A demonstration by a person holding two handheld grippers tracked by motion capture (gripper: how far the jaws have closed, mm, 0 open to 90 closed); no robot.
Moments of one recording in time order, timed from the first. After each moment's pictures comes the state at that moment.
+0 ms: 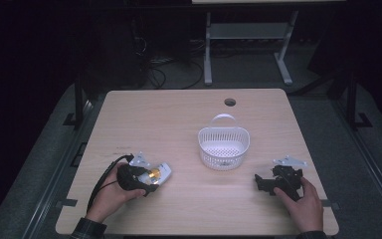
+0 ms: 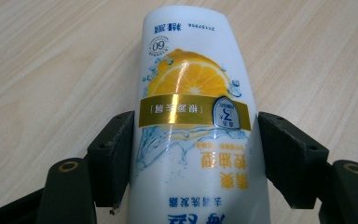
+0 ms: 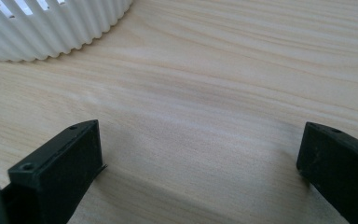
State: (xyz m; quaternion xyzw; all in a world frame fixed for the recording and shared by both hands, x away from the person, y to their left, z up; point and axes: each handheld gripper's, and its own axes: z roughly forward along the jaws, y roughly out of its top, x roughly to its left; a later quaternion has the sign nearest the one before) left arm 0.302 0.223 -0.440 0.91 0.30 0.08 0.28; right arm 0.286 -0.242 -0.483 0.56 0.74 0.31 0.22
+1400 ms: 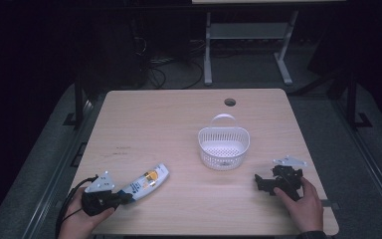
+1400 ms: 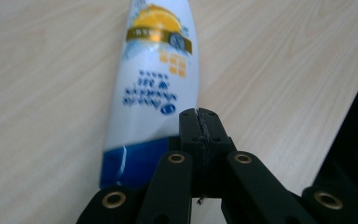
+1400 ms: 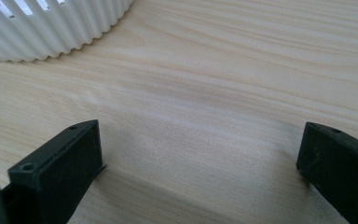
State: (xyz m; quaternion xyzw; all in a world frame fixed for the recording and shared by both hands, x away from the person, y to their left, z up) left arm 0.223 0.290 -0.427 0.87 0.33 0.07 0.35; right arm 0.286 -0.241 -0.483 0.56 0.74 0.31 0.22
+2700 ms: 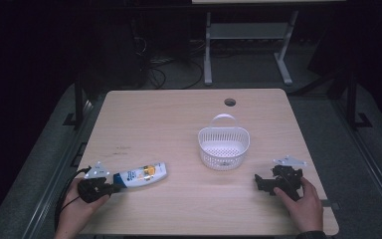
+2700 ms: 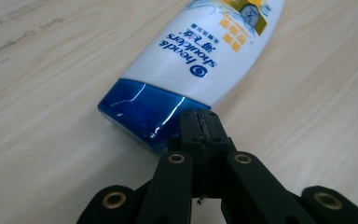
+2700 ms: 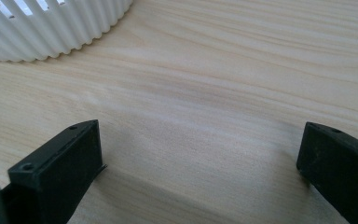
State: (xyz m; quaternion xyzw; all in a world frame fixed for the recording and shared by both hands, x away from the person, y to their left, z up) left arm 0.263 0.314 -0.437 0.86 0.40 0.11 0.31; right arm 0.287 -0.241 -0.483 0.56 0.74 0.31 0.22
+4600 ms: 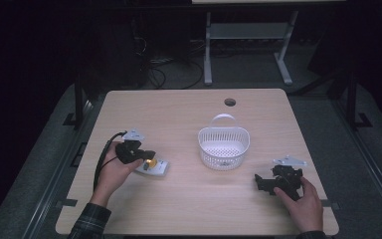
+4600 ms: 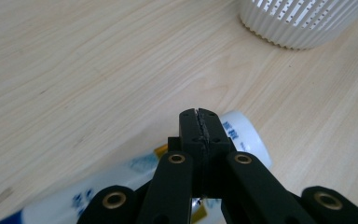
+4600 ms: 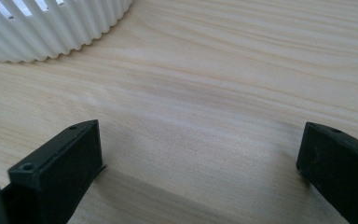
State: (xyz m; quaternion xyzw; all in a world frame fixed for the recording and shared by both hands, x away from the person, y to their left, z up) left arm 0.358 0.223 -0.415 0.87 0.35 0.10 0.35; right arm 0.287 -0.242 -0.483 0.56 0.74 0.31 0.22
